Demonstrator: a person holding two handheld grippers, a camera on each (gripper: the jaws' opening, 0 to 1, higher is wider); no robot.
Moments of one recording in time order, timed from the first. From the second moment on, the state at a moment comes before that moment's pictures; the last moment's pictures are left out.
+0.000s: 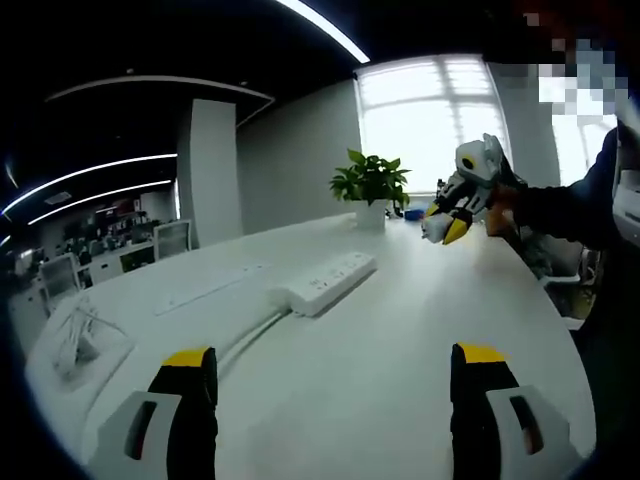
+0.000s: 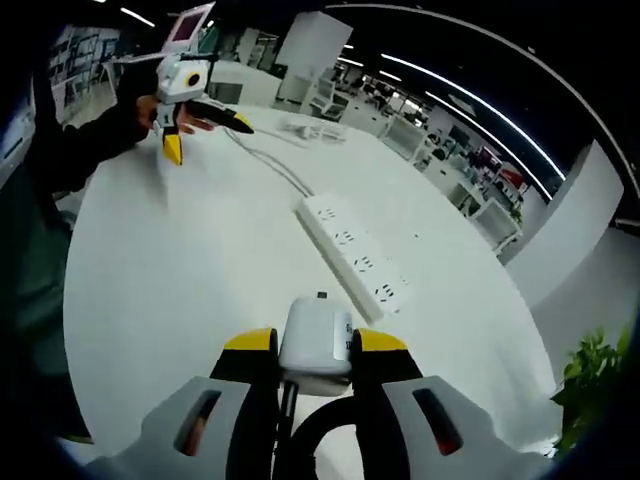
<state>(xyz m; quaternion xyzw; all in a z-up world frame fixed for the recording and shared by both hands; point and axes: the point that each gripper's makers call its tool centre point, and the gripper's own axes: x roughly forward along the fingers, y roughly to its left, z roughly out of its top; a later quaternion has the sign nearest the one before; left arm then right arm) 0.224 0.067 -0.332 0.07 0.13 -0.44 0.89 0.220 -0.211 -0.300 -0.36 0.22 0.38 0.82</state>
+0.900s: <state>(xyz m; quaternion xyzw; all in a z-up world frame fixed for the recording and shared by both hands) 0.234 0.067 -0.334 0.08 0.13 -0.43 0.89 0.259 -0.221 -0.283 -0.48 0.25 0.36 0.76</state>
